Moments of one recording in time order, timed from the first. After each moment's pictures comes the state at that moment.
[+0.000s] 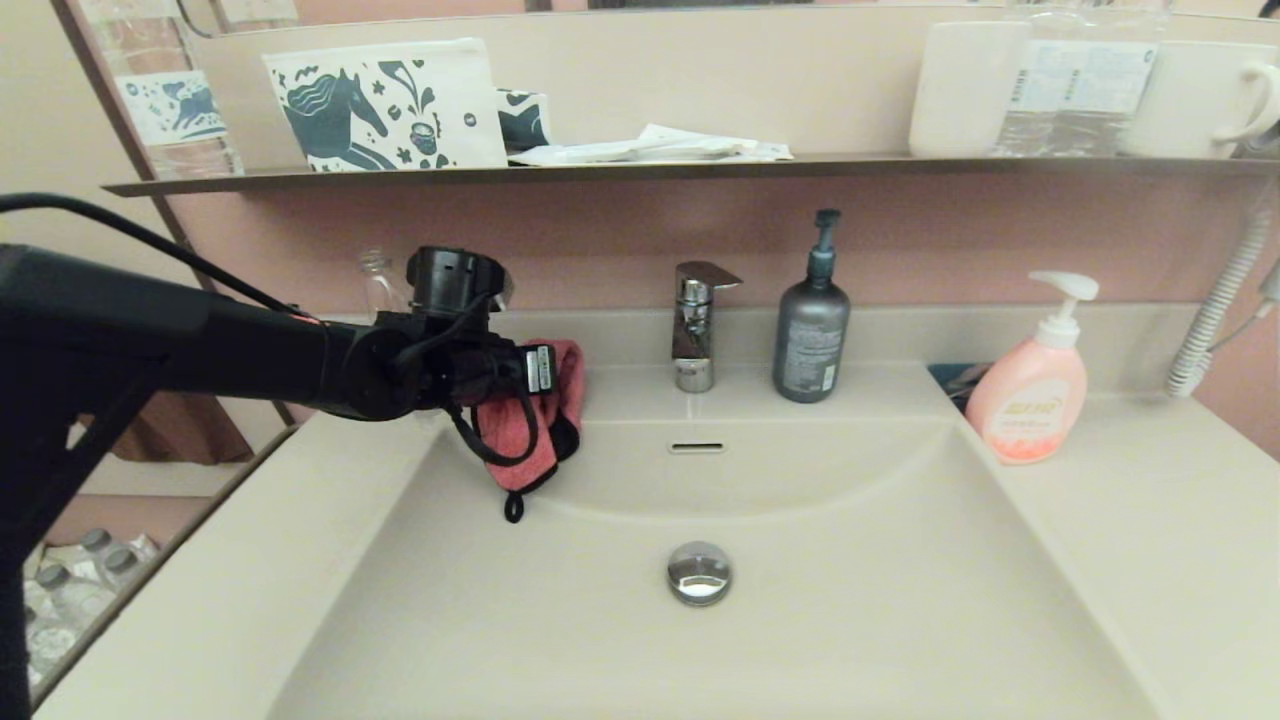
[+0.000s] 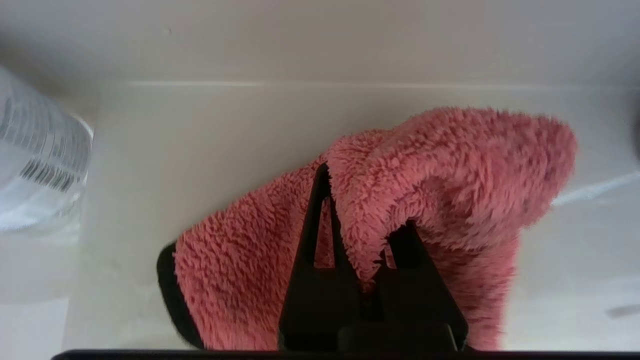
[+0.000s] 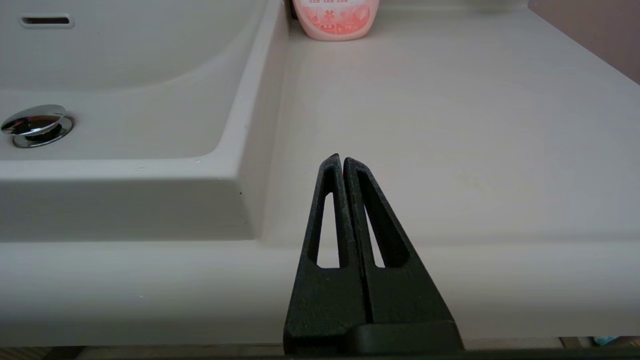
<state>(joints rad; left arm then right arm) -0.30 2.06 -1.42 -0.12 0.14 -0.17 0.00 0.00 0.00 0.00 0.00 0.00</state>
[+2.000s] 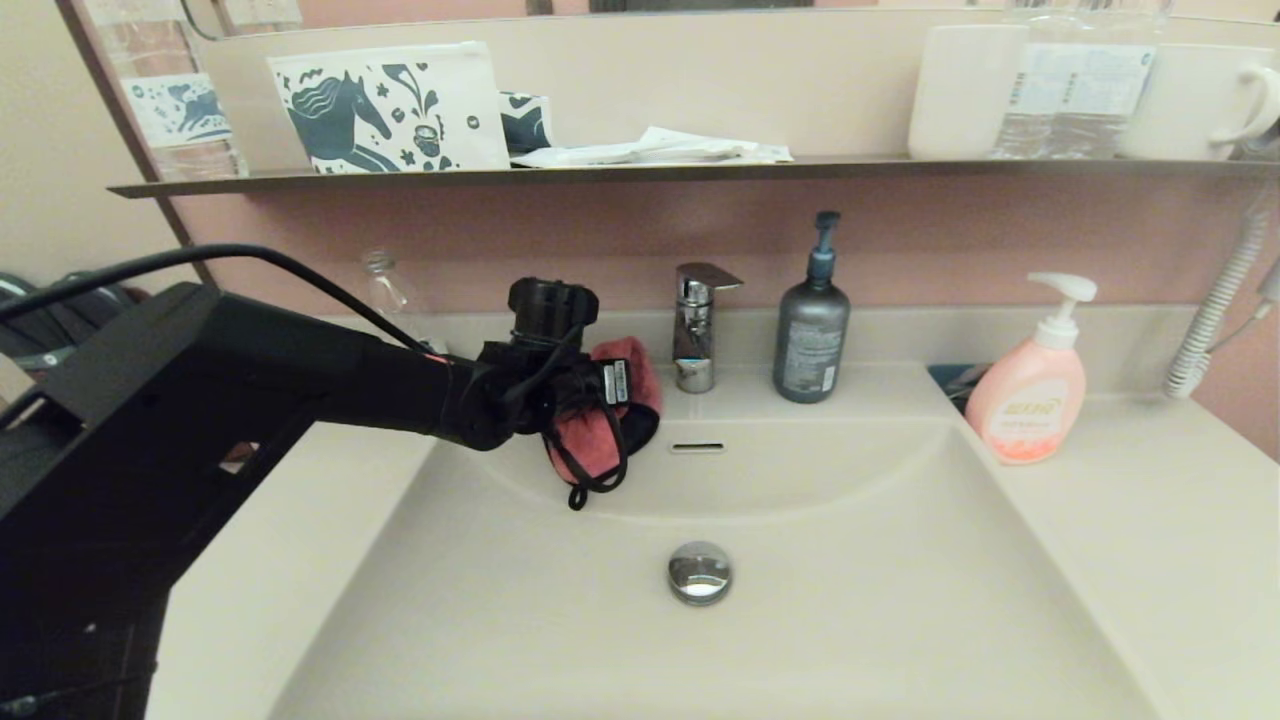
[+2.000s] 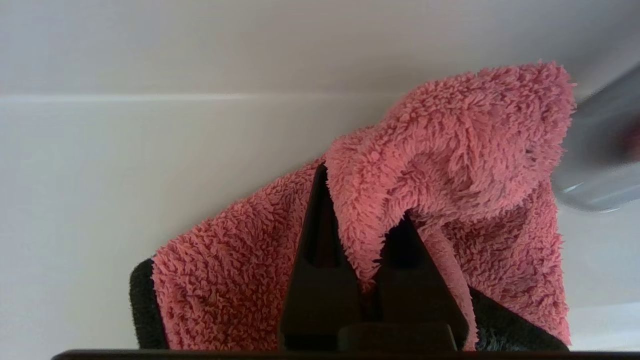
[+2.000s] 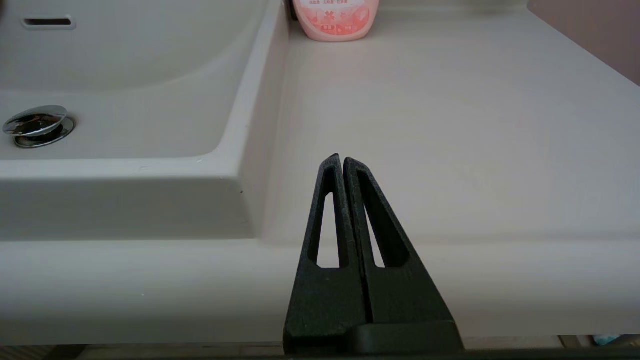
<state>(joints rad) -0.47 2.21 -1.51 -0.22 0.25 -0.22 0.00 0.00 0.00 0.00 0.00 0.00</state>
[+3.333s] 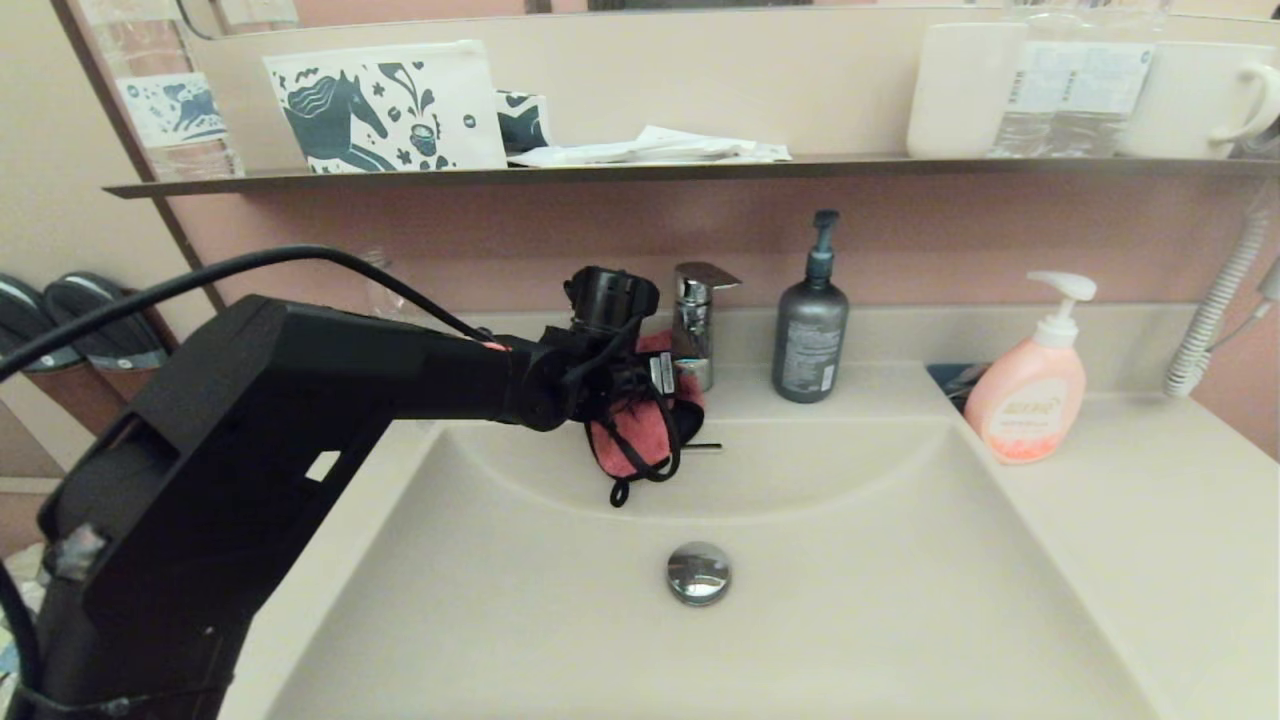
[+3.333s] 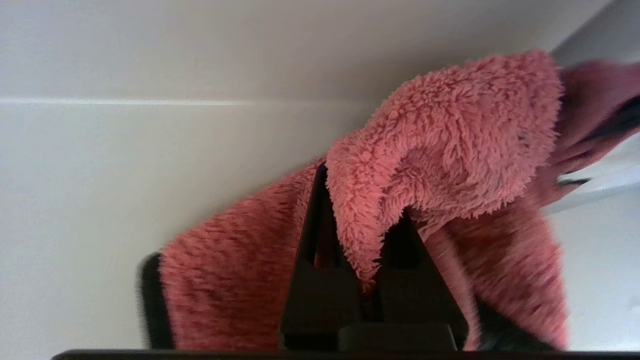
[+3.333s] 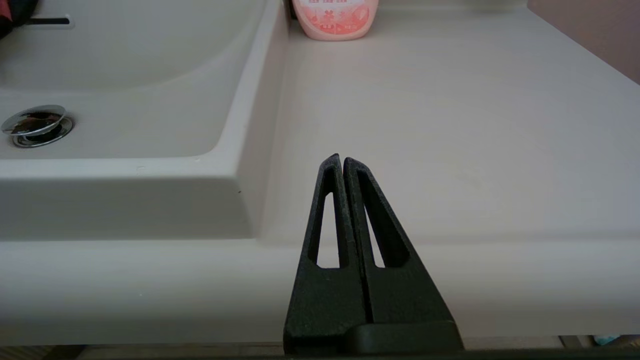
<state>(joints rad) -0.54 2.29 -1.73 -0.04 0.32 -0.30 0.00 0.00 0.00 0.00 0.00 0.00</state>
